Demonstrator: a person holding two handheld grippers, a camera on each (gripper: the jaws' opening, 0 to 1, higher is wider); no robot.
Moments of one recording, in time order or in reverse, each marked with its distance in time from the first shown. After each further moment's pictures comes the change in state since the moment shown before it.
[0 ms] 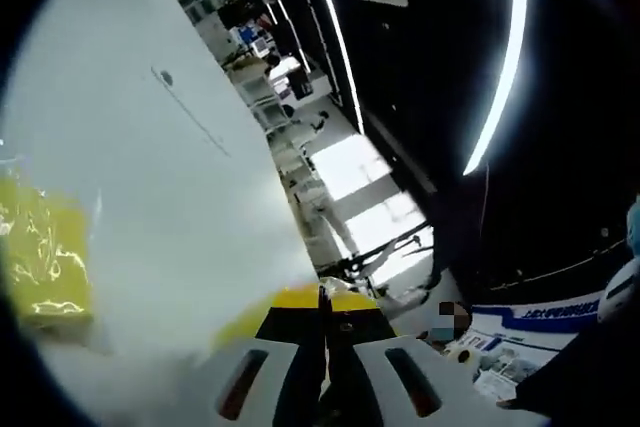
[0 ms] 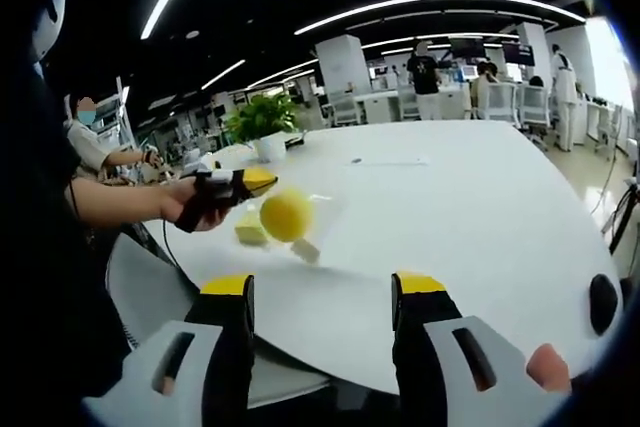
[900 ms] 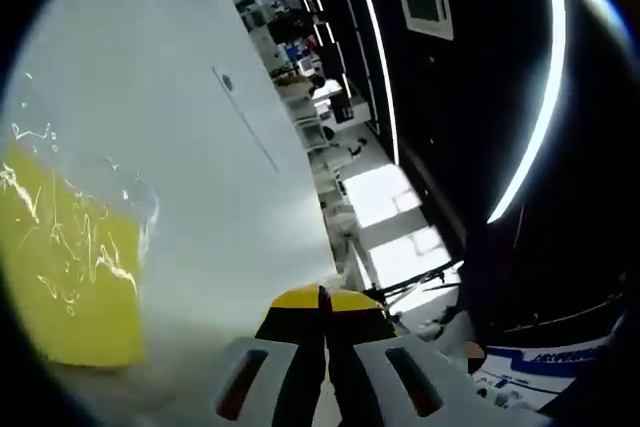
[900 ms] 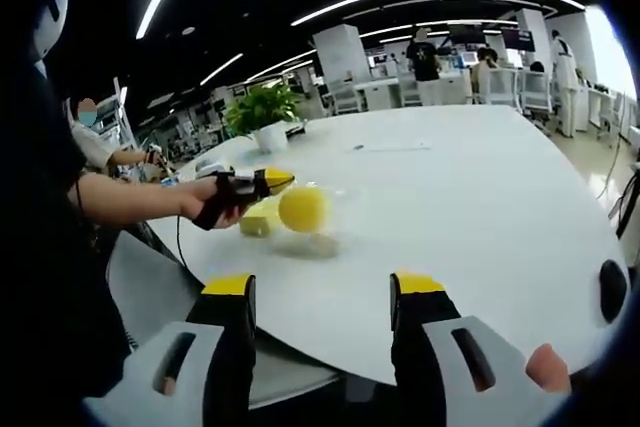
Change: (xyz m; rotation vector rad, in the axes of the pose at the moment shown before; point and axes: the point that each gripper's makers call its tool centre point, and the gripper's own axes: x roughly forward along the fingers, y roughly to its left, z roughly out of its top) left arm 0.014 0.060 0.028 -0.082 -0.102 0.152; right arm 0.009 0.003 -0.015 0.033 0.049 0.015
